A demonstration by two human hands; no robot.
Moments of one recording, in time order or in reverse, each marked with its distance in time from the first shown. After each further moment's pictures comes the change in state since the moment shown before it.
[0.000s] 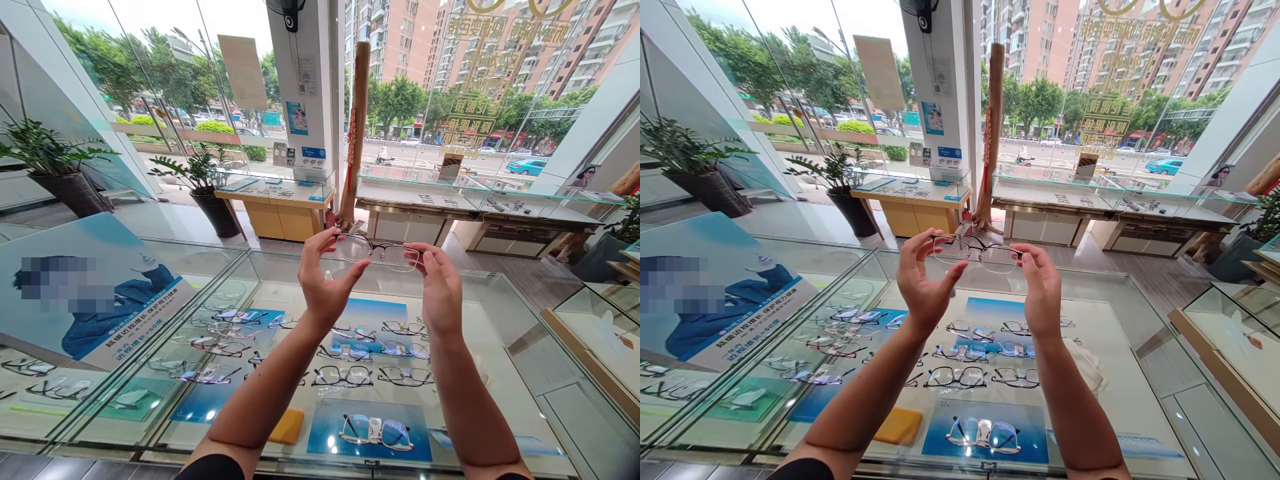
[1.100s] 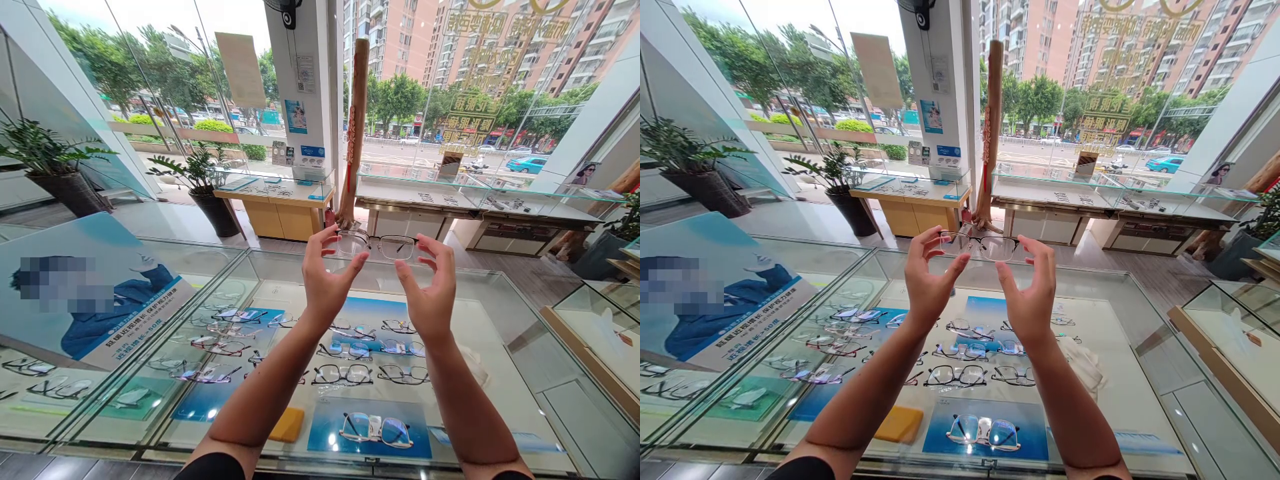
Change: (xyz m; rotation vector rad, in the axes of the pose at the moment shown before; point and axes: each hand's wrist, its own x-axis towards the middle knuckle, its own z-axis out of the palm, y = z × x) left_hand 0.000 -0.001 0.003 0.026 -0.066 -0.227; right_hand -0.011 -0.006 0.010 -0.395 0.098 -0.338
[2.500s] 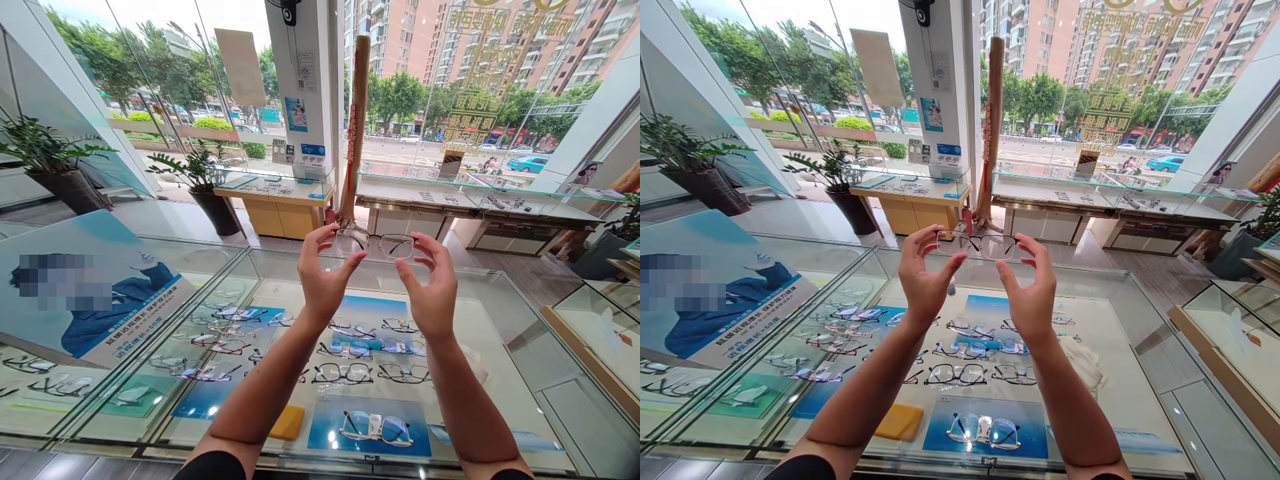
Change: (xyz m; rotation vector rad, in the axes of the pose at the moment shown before) left_hand 0.004 -0.004 -0.003 -0.012 0.050 0.091; right_hand 0.002 0.004 0.000 0.114 -0.042 0.100
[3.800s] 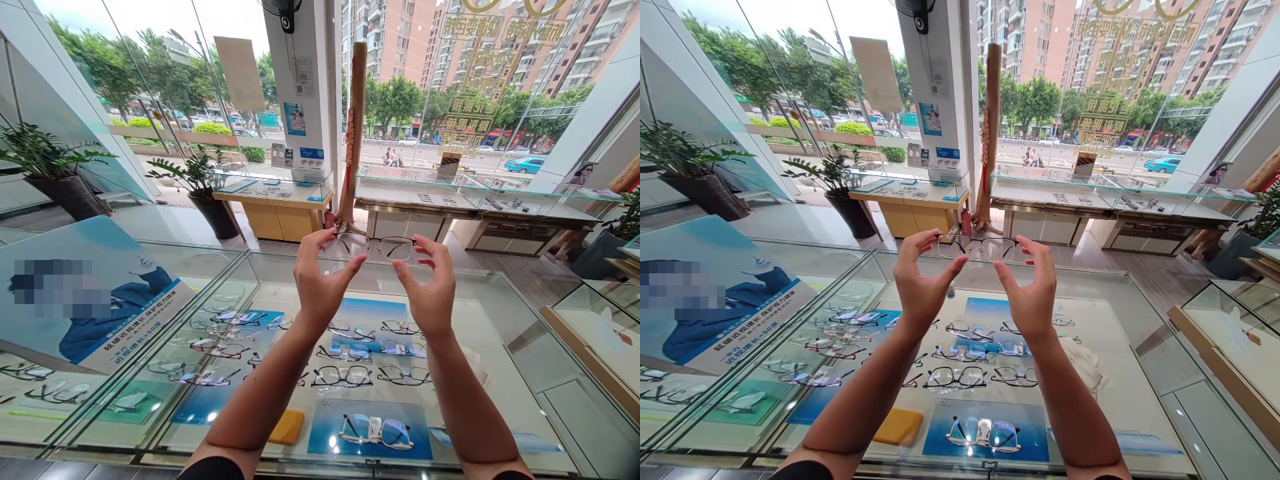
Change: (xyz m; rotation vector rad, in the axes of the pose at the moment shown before) left_hand 0.005 0.011 -0.007 0.153 -0.022 0.097; right_hand 0.004 0.006 -0.003 -0.156 0.014 -0.100
